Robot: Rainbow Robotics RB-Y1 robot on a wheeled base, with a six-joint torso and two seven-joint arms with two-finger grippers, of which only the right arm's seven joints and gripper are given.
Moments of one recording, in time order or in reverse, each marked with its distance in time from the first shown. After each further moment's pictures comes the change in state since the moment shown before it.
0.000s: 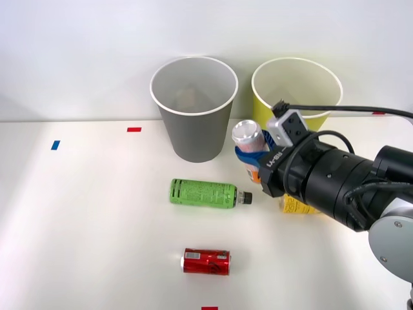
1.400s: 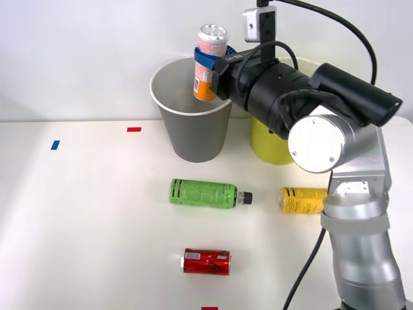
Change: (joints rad) arm -0.444 0.226 -0.012 0.462 0.083 -0.311 -0.263
